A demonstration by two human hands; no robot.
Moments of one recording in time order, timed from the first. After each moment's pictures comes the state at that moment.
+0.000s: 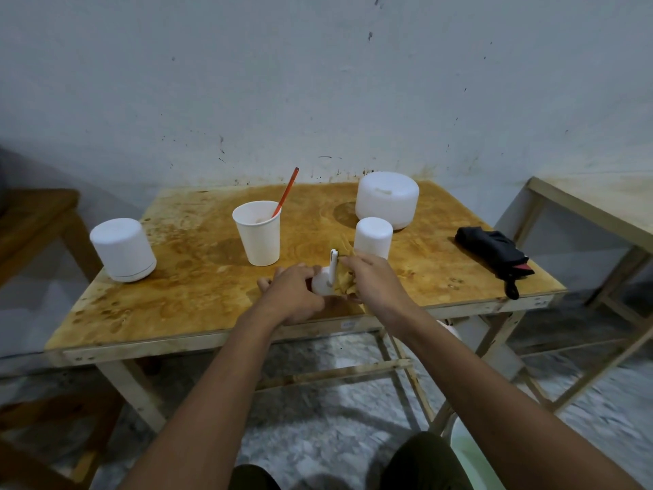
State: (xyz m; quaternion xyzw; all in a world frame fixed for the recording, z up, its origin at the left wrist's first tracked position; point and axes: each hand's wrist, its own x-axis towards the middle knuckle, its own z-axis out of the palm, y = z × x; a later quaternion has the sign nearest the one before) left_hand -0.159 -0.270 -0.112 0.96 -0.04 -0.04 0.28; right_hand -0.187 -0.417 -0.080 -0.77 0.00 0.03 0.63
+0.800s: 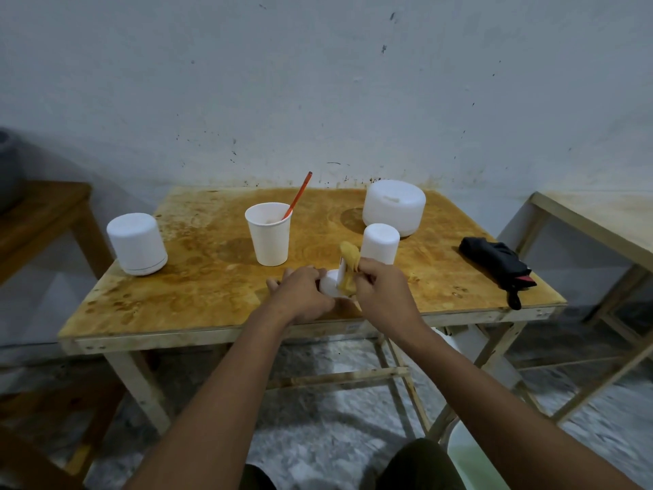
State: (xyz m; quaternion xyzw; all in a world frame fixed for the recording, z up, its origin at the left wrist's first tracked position) left_hand -0.167 -0.271 -0.105 0.95 -0.05 -0.06 0.30; right_hand -0.190 -0.423 -0.100 -0.87 -0.12 -0.16 0.45
